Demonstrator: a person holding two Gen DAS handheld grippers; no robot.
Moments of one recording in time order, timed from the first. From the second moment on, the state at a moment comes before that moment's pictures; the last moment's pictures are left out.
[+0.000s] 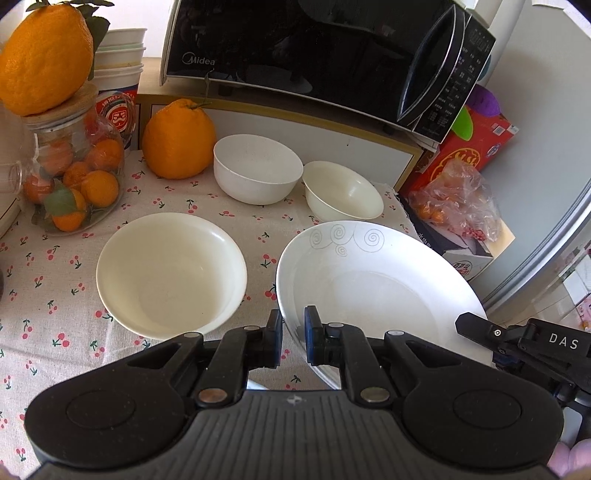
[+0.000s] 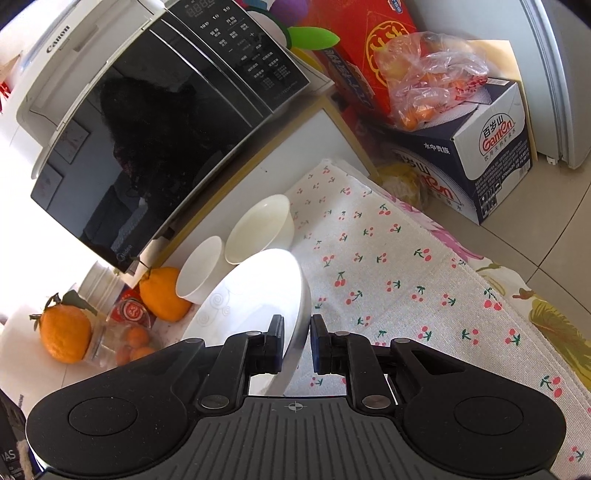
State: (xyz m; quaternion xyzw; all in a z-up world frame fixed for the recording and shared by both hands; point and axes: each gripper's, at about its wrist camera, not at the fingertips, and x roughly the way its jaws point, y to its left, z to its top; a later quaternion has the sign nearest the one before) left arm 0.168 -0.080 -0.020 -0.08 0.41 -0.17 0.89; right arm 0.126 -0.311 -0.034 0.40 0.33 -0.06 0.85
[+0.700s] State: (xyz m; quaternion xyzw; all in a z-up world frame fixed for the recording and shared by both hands) left arm 0.133 -0.040 0.005 -0.08 0.42 -0.16 0.89; right arm 0.105 -0.275 -0.001 0.37 0.37 -0.02 0.85
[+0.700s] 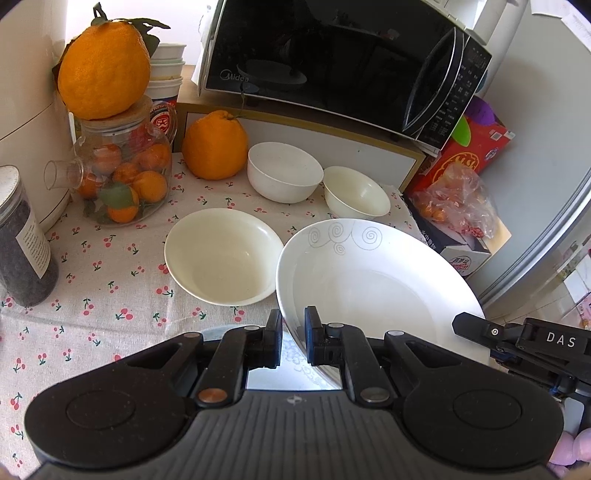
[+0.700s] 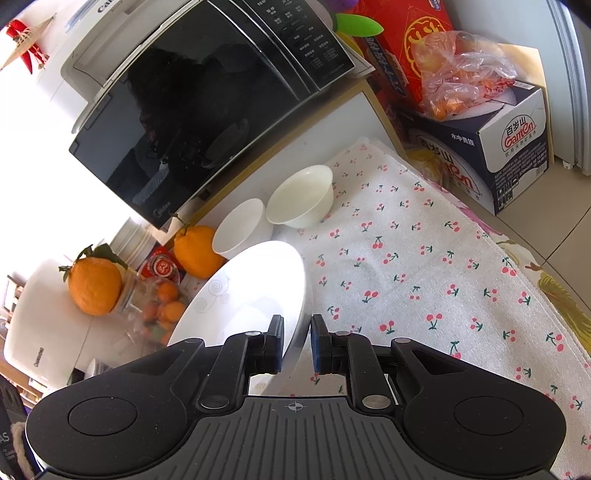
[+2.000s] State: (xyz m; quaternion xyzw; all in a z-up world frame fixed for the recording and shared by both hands) left arm 0.087 0.027 -0.003 -0.03 0.46 -0.12 0.88; right arm 0.085 -0.181 -0.006 0.28 0.48 0.02 0.83
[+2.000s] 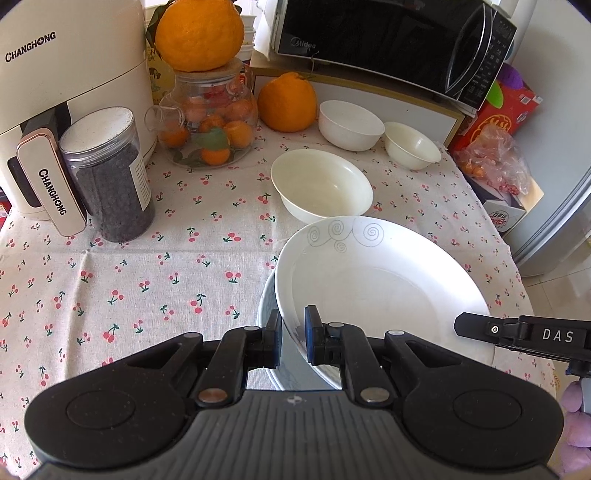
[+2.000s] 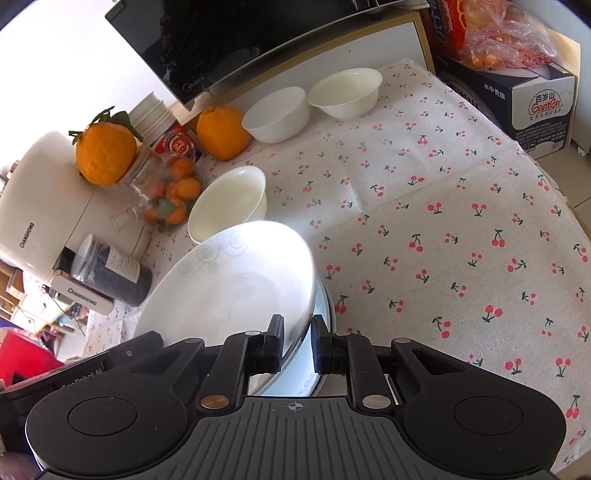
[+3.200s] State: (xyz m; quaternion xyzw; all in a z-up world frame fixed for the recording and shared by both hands) left arm 0.087 0.016 -0.023 0.06 0.49 -0.11 0.86; right arm 0.089 -0.153 -0.009 0.18 0.51 0.03 0.84
